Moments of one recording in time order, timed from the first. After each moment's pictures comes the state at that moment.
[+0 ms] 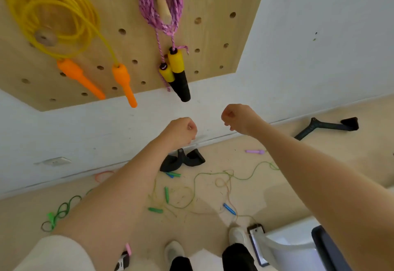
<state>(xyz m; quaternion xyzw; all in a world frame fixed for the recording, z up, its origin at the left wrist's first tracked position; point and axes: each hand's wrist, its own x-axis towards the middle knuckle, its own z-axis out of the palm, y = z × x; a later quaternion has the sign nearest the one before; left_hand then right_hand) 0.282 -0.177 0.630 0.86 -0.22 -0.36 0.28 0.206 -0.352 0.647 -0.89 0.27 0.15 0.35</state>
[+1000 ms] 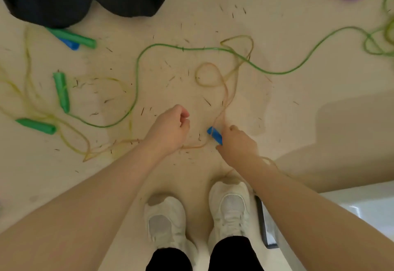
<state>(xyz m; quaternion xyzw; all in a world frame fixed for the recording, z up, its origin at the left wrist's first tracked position) 0.063 -0.244 -0.074 0.87 -0.10 -0.45 0.19 -0.043 -0.372 -0.112 -0.85 0.22 0.44 0.20</state>
